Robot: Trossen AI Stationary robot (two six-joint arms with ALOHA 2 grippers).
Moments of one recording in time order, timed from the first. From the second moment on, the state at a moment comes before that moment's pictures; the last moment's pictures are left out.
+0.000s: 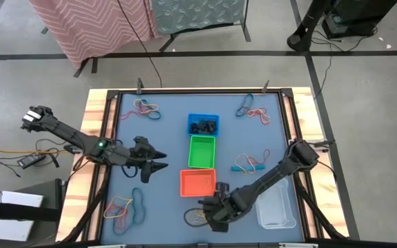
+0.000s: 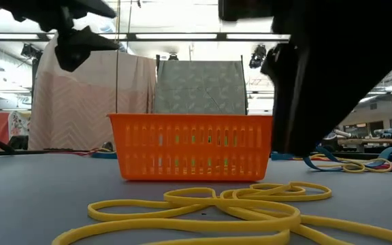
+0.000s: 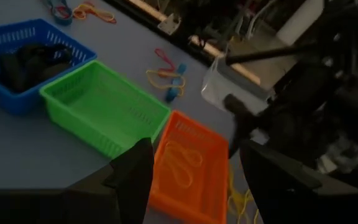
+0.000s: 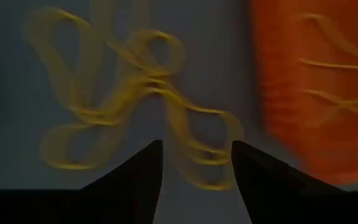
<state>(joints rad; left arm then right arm) -0.41 0.90 0.50 0.06 -0.44 -0.72 0.57 2.11 1.59 -0.77 0.21 0.65</state>
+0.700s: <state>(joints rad) -0.40 1.28 0.50 0.61 -0.46 -0.99 0.59 2.14 1.55 -0.74 0.18 0.28</state>
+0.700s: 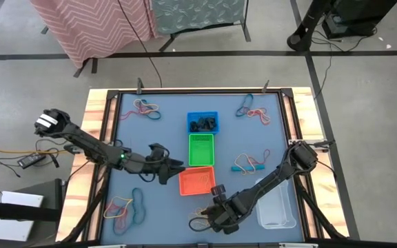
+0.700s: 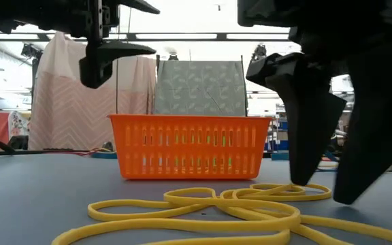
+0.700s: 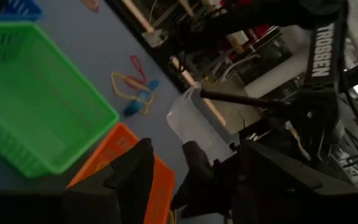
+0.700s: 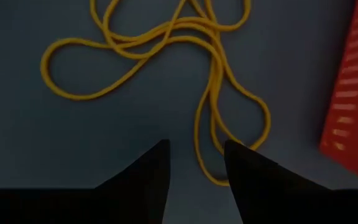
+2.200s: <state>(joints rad) -0.26 0.94 0.50 0.48 -0.50 -0.53 0.42 1.81 1.55 -0.67 0.01 0.36</state>
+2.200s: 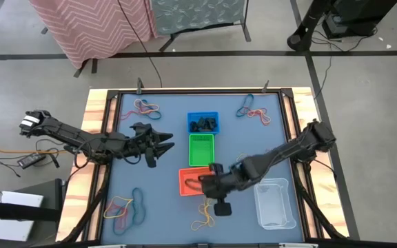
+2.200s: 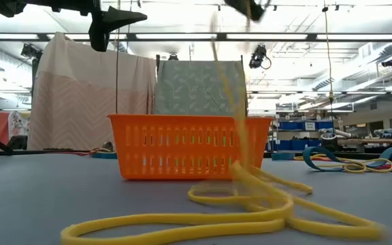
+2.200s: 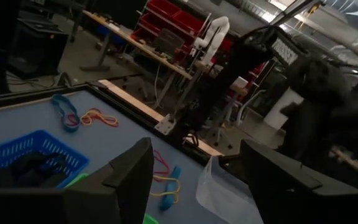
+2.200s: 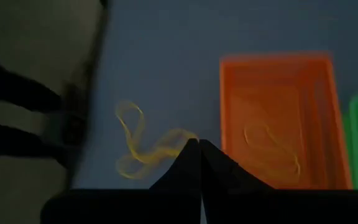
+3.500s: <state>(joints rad) -0.26 0.94 0.50 0.47 -0.51 -0.54 0.28 1.94 1.56 -0.57 0.05 0.35</state>
